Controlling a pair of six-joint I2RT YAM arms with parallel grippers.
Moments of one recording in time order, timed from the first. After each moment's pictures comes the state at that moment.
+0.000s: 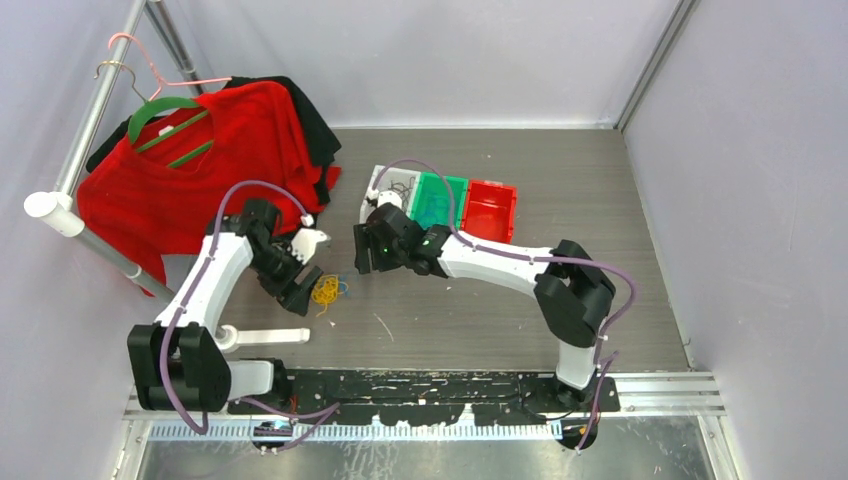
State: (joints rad) left arm -0.03 1.28 1.02 -1.22 0.34 0.69; right arm 0.98 1.80 1.36 -0.25 0.13 0.61
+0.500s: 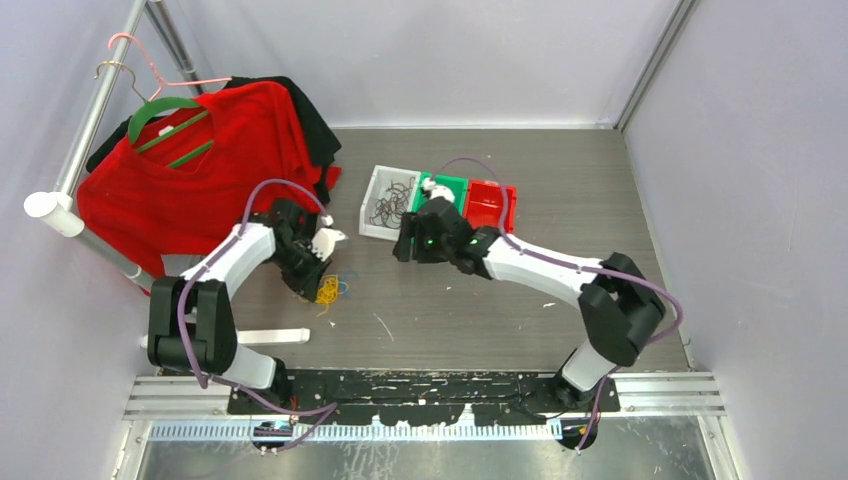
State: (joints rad) left arm -0.09 1.46 0.93 -0.97 0.36 0.66; right arm 0.85 1.62 1.10 -0.16 0.08 0.69
